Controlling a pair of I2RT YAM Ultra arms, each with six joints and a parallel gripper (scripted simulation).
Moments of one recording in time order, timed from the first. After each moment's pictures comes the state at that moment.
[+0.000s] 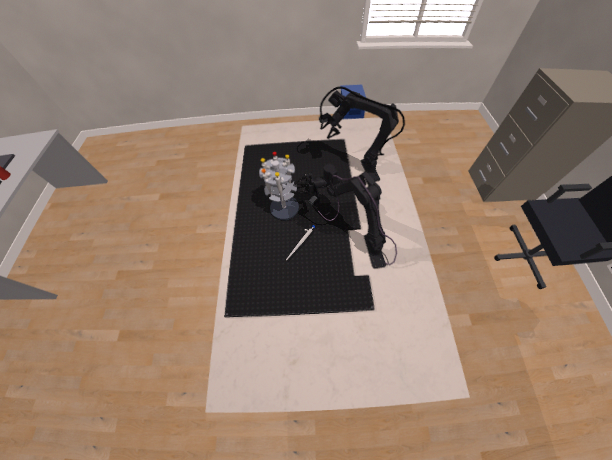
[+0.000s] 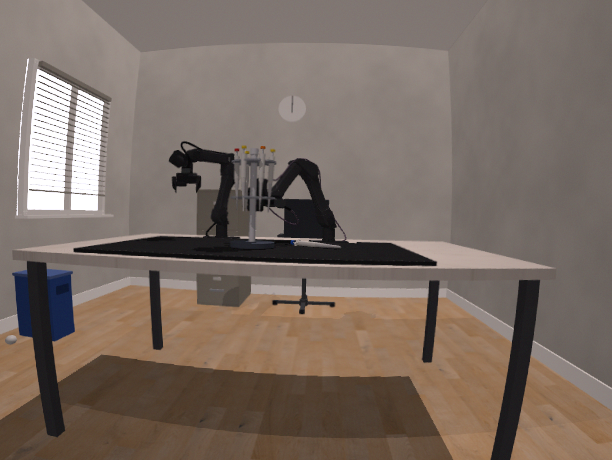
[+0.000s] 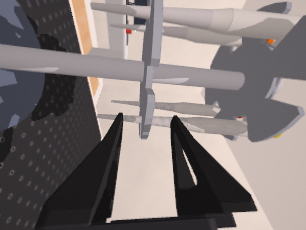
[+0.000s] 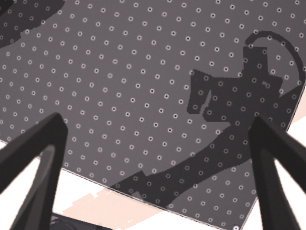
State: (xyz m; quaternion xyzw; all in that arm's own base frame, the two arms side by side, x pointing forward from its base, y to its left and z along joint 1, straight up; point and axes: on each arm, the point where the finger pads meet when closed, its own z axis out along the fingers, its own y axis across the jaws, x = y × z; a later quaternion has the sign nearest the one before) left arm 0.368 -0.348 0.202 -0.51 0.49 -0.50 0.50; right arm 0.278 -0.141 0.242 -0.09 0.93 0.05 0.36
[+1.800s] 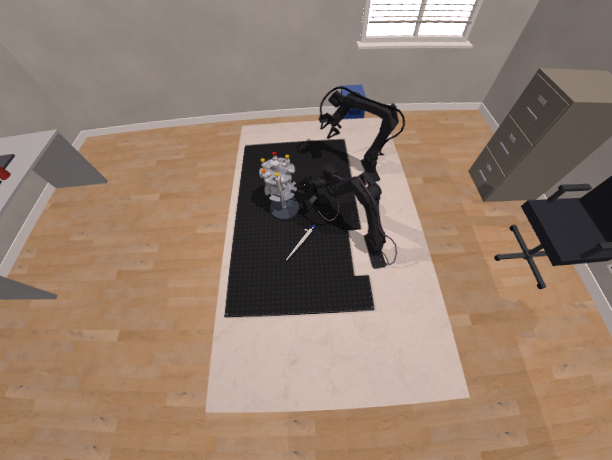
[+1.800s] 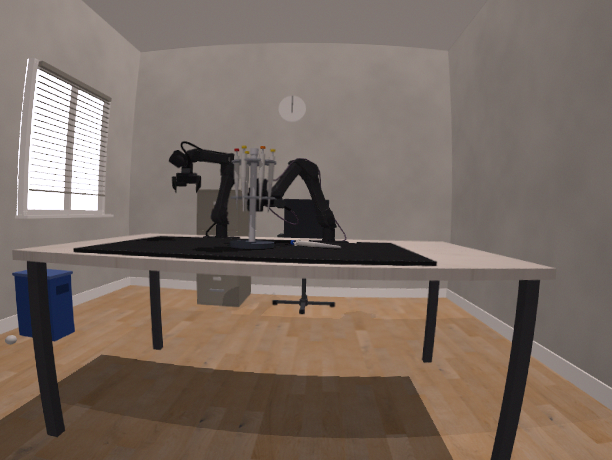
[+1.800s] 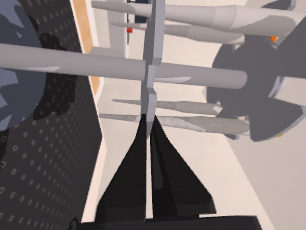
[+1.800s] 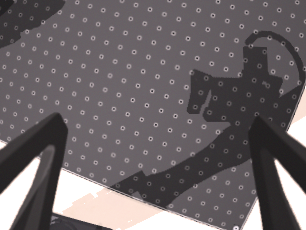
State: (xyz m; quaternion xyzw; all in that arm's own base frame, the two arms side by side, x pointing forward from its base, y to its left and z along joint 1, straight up) left arm 0.368 -0.350 0.201 -0.50 0.49 -0.50 0.50; right arm 0.278 -0.141 0.242 -0.09 0.93 0.05 0.36
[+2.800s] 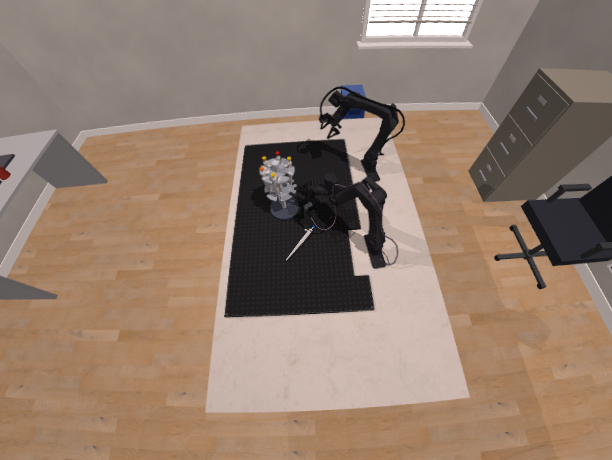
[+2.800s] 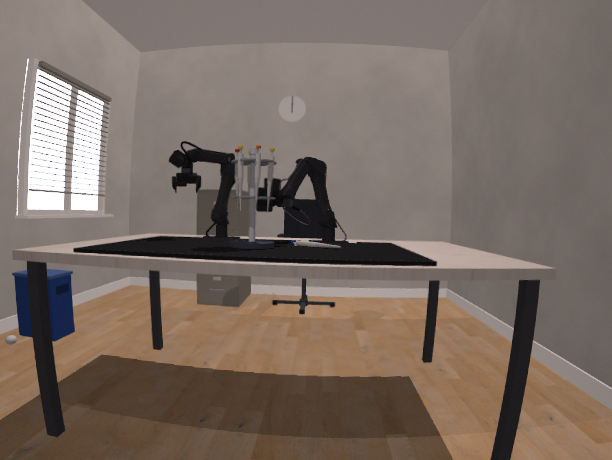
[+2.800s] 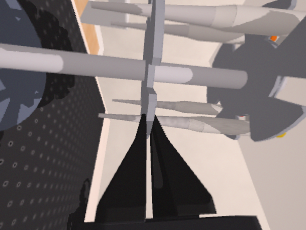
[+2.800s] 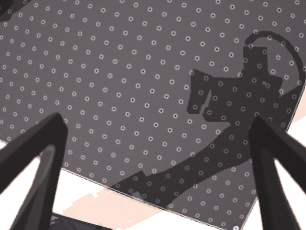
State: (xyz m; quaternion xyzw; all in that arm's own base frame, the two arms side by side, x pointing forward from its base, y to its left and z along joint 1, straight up) left arm 0.371 -0.330 0.201 -0.44 0.55 -0.55 0.44; right arm 0.278 -0.141 0.242 -0.09 0.93 0.05 0.36
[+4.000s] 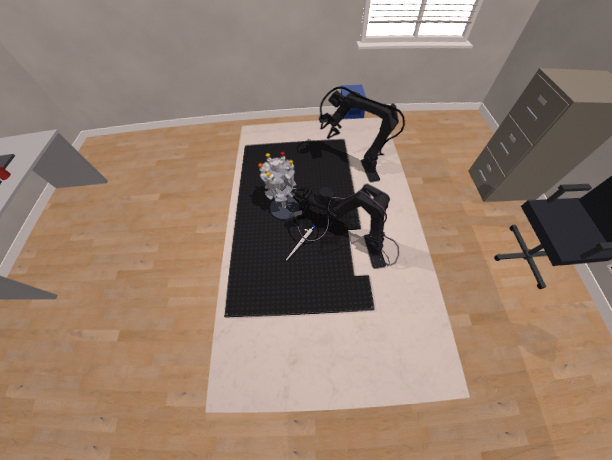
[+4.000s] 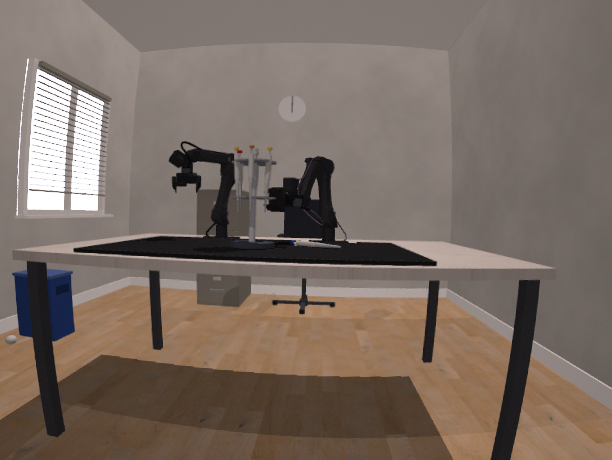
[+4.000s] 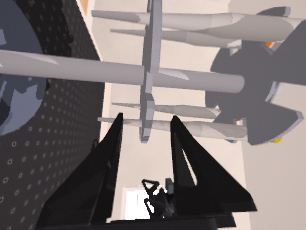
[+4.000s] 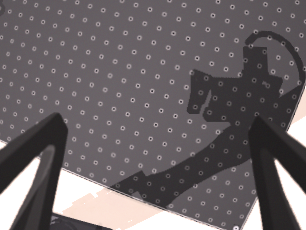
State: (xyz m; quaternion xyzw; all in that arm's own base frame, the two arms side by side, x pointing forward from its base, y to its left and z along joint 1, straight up) left arm 0.386 -0.301 0.201 -0.34 0.62 -0.62 0.34; right arm 0.278 -0.141 0.242 -0.09 0.93 0.05 0.36
